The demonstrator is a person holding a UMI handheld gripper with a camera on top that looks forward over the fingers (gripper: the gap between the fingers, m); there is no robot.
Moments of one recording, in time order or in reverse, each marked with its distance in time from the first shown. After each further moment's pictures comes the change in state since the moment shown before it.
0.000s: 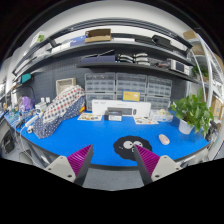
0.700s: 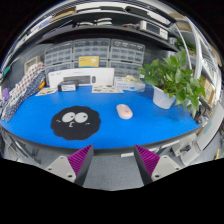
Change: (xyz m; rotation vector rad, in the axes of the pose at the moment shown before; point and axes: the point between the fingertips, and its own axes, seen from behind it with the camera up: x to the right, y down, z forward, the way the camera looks) arm 0.239 0.132 0.076 -0.255 0.201 0.042
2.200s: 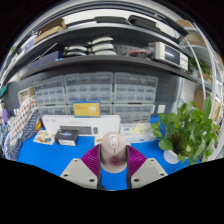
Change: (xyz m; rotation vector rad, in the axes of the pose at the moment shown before) arm -0.018 -0.298 0.090 0.178 -0.052 0.031
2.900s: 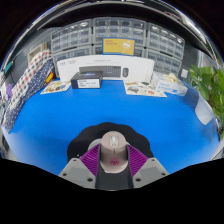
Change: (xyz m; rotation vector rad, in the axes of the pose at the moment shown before) arm -0.128 0.242 0.024 -0.331 -0.109 -0.069
